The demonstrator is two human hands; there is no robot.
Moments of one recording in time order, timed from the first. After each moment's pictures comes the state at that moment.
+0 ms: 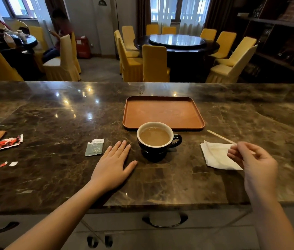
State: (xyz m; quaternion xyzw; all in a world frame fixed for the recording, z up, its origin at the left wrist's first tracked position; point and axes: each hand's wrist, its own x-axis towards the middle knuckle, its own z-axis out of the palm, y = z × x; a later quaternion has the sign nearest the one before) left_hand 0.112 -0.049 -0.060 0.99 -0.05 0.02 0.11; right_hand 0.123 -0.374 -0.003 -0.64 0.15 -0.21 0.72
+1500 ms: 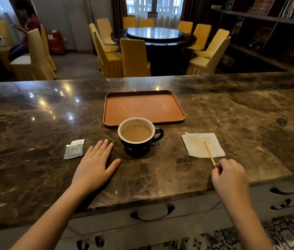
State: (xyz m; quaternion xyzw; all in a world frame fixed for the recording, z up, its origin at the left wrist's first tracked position) left_hand 0.115 -0.048 -0.062 0.99 -0.05 0.03 0.10; right_hand 0.084 -0.385 -0.048 -0.96 0.11 -0.17 0.18
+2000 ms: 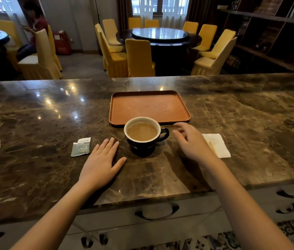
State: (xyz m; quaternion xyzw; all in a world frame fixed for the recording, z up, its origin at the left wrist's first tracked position) left_hand 0.114 -0.048 -0.062 0.99 -0.06 0.03 0.10; right_hand 0.160 -0.312 -0.001 -0.92 -0.09 -0.04 0.37
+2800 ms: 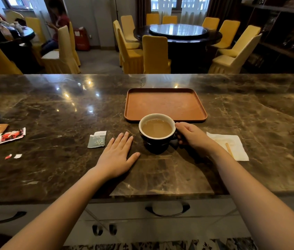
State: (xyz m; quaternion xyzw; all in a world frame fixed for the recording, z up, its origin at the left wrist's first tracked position) left_hand 0.120 -0.049 -0.056 0.99 -0.05 -0.06 0.08; right_hand 0.193 -0.291 -0.015 -0.81 -0.12 0.16 0.55
